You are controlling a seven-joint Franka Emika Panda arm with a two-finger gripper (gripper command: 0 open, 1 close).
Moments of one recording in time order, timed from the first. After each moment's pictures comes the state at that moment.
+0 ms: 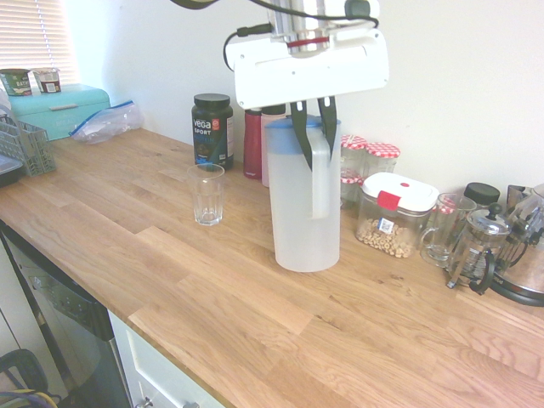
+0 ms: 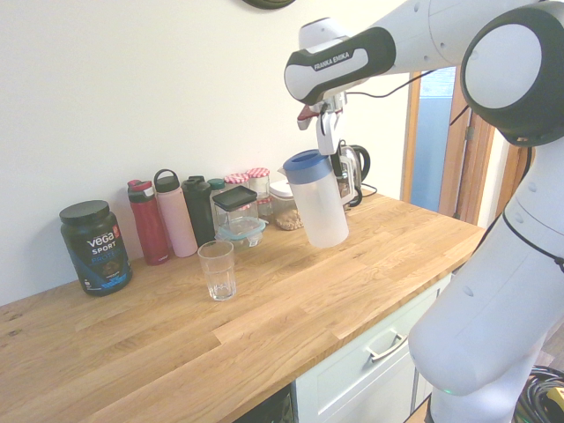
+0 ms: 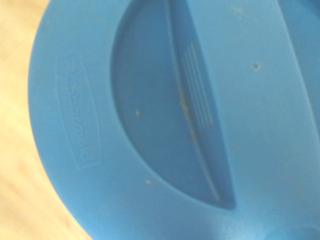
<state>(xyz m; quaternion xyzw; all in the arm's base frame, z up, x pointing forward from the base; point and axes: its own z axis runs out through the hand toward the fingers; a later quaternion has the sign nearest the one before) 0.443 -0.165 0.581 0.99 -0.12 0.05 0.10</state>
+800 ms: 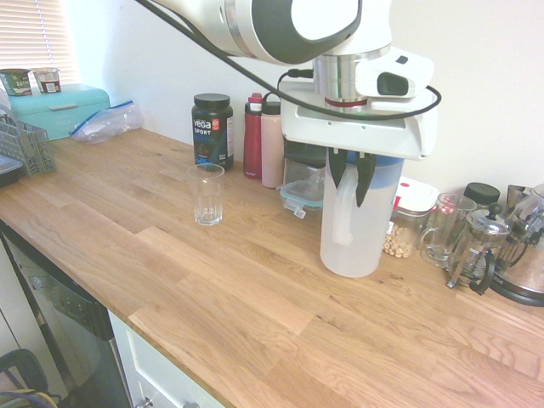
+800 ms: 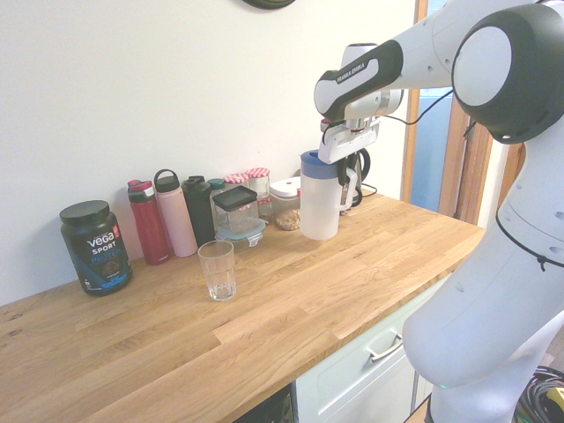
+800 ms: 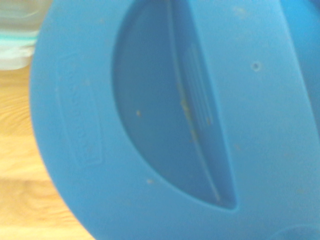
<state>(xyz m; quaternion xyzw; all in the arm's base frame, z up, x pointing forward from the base) 0.432 -0.229 0.538 0.90 -0.40 0.15 0.01</state>
